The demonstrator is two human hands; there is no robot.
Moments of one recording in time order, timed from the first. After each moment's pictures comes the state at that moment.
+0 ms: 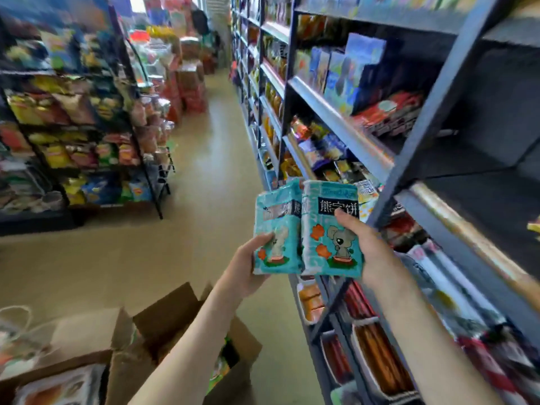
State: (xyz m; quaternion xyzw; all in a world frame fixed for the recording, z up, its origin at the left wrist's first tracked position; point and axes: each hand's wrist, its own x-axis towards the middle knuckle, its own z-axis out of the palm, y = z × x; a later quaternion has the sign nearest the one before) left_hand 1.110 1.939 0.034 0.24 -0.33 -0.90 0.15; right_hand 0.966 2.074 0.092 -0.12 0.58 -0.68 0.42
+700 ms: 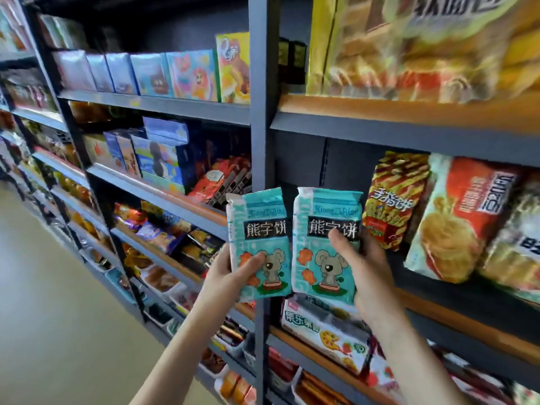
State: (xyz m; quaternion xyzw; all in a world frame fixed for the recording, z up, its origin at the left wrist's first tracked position) left_hand 0.934 1.941 0.132 0.03 -0.67 -0.74 0.06; right_hand 0.928 2.142 0.163 -0.06 0.62 -0.78 -0.07
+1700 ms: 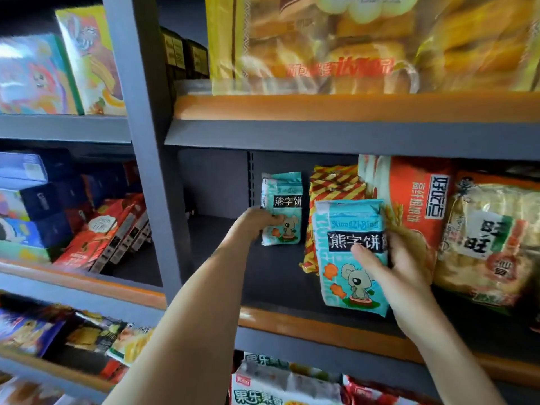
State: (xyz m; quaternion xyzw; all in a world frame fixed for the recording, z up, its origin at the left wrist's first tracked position) left_hand 0.600 2.098 0.141 -0.12 -0.76 -0.62 -0.16; right_hand 0.871 2.241 0.147 0.01 0.71 -0.66 -0.25
